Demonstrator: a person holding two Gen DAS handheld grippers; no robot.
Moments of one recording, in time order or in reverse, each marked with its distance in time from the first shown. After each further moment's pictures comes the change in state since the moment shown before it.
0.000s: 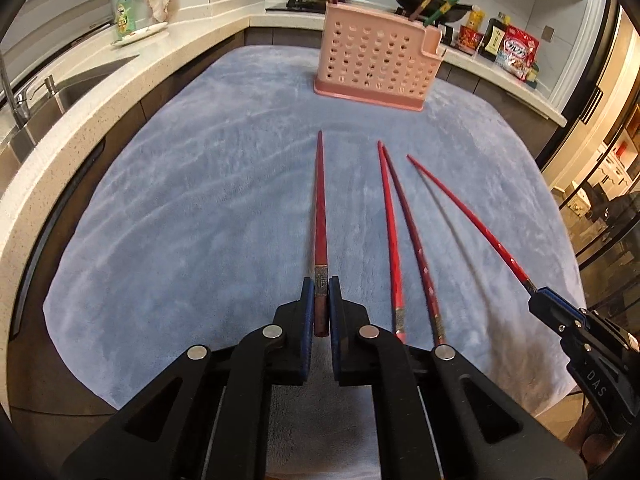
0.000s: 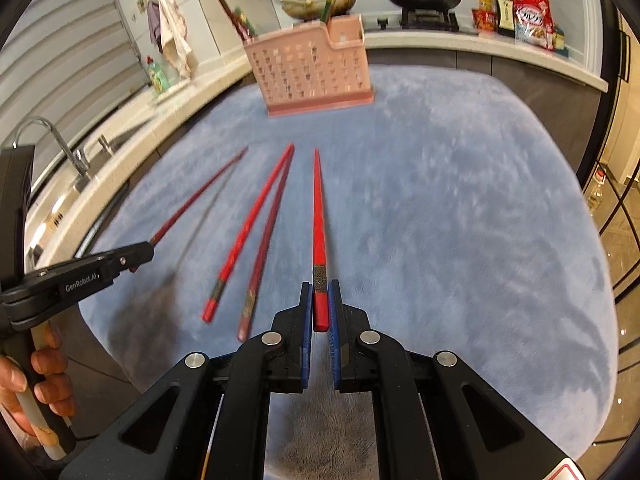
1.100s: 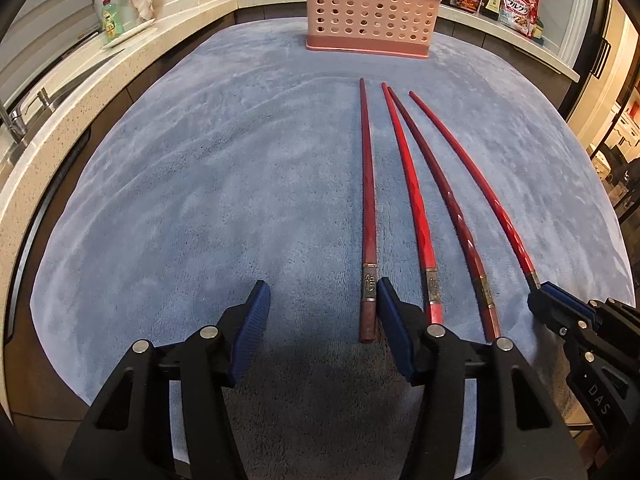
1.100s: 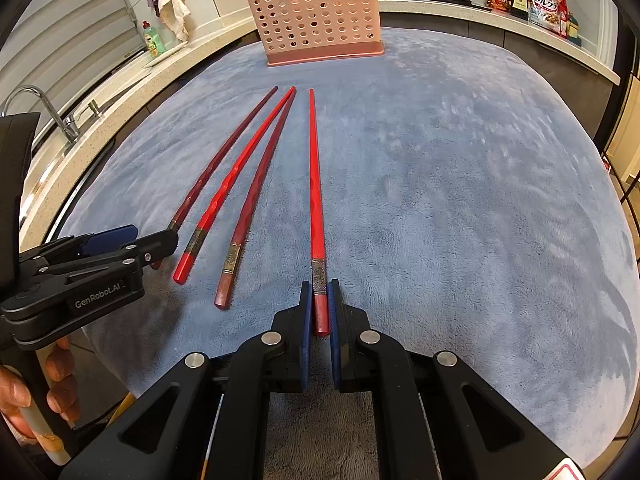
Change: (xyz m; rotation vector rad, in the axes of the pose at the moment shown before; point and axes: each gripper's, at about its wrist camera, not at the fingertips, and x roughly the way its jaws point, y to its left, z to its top) left arm 0.051 -0.015 -0.033 0.100 0.069 0.097; right arm 0.049 0.008 -0.036 -0.037 0.138 -0.028
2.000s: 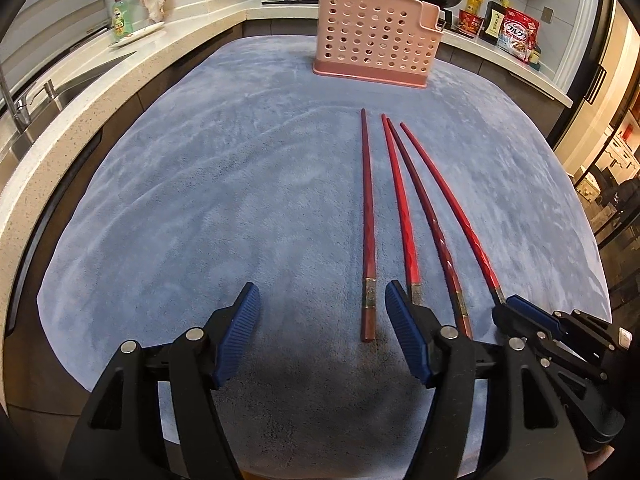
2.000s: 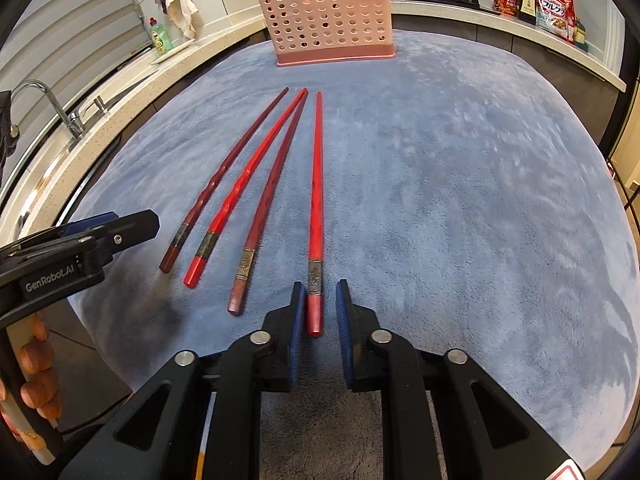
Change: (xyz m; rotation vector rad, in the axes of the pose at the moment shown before) left arm -0.028 0.011 0.005 -0.051 -0.045 -0.052; right arm 0.001 0.006 0.004 -0.016 0.002 0.010
